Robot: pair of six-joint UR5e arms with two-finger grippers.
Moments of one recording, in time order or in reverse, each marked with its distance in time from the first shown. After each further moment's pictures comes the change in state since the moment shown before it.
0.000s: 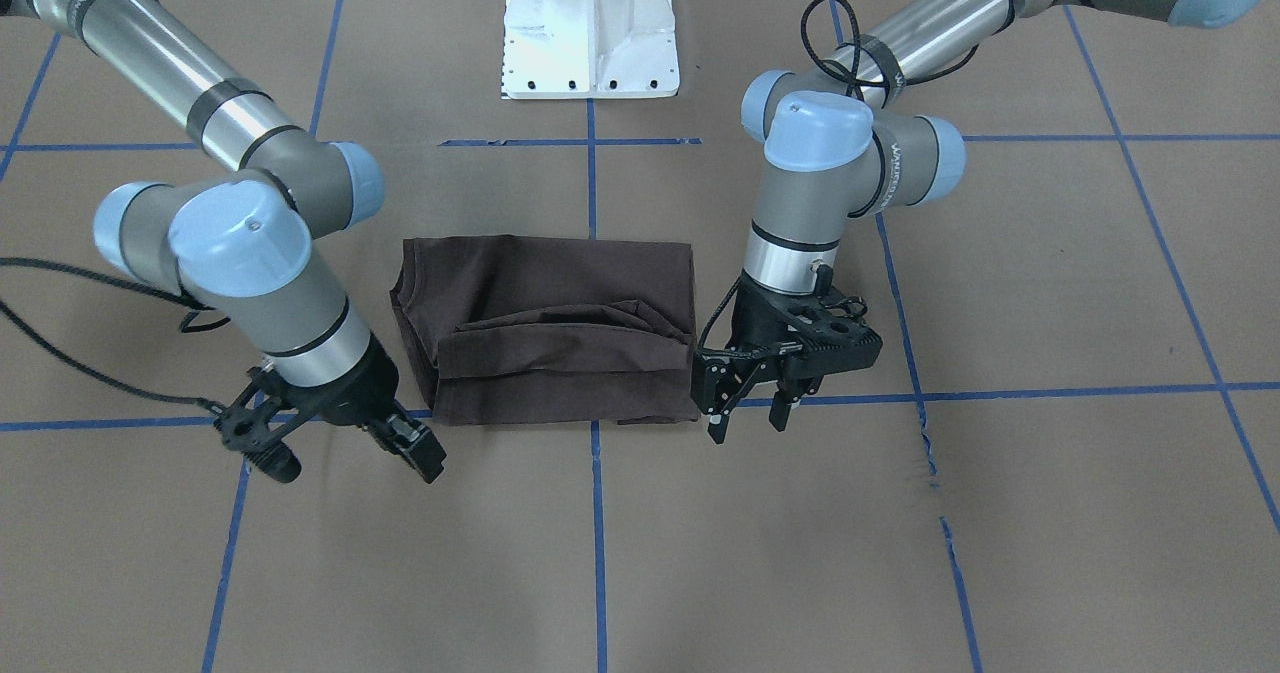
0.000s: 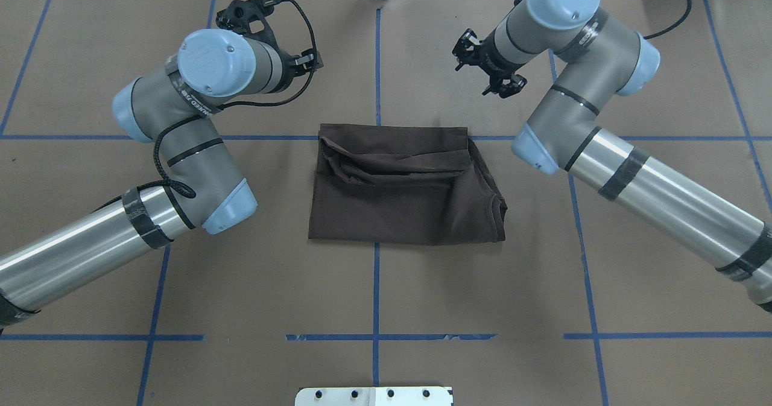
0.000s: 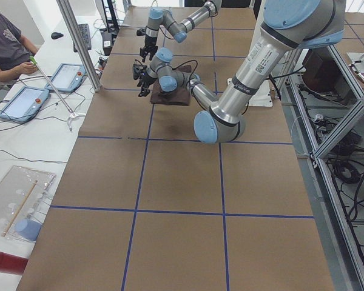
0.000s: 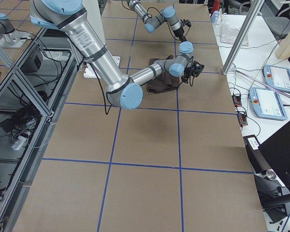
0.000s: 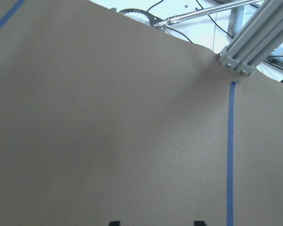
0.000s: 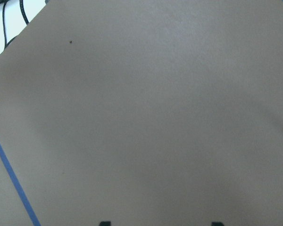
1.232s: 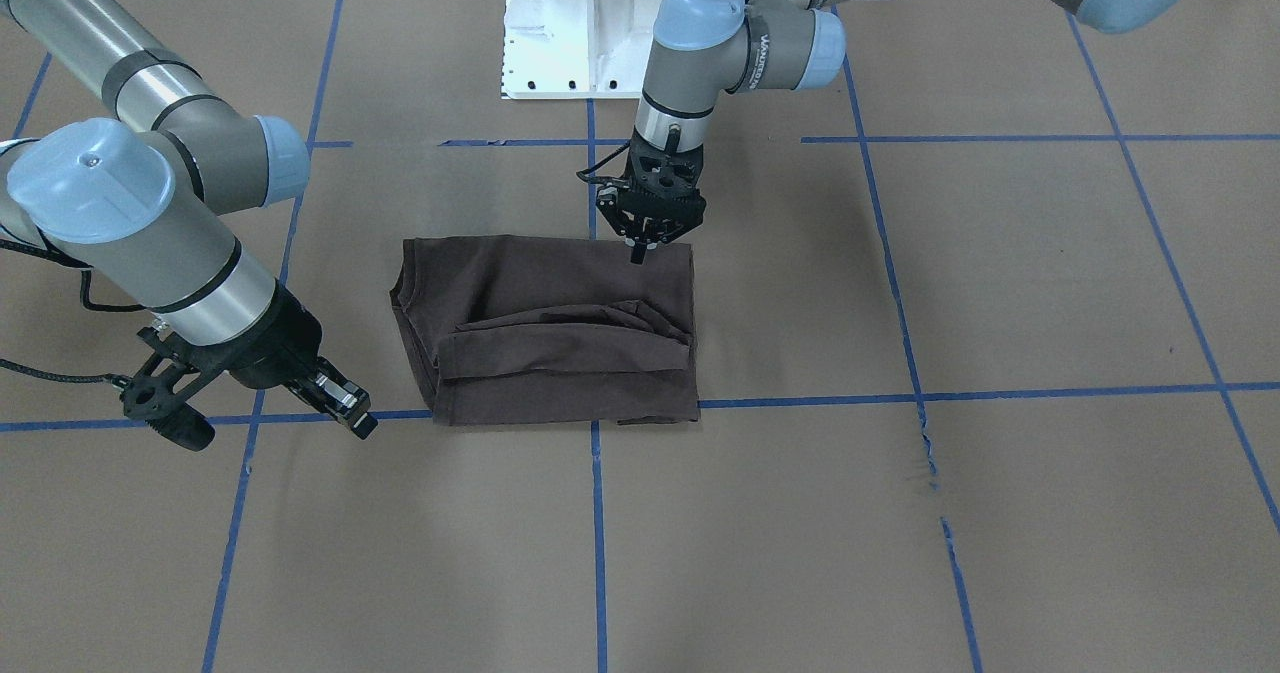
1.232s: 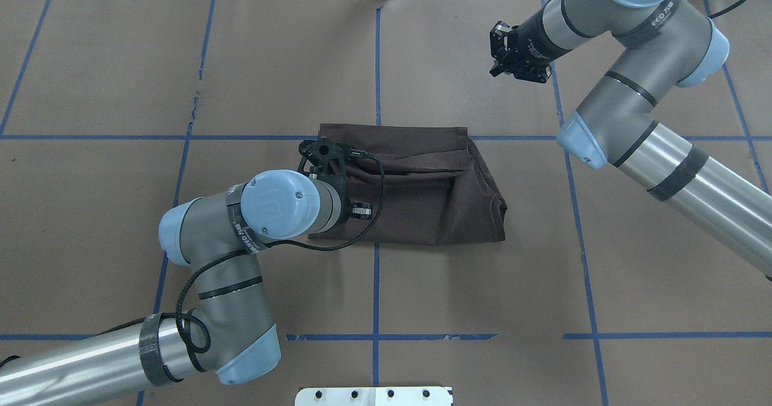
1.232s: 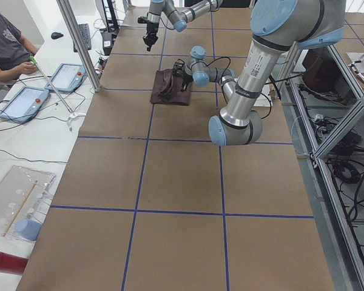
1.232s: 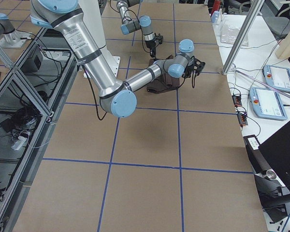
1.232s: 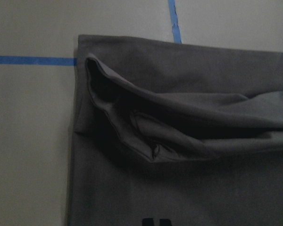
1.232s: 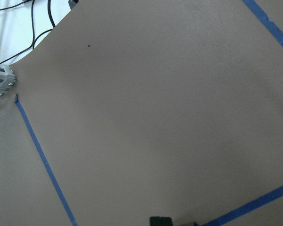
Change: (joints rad) left arm 0.311 0.040 -0.195 0.223 -0.035 0.247; right arm 0.044 -0.125 0.207 -0.008 0.077 -0.028
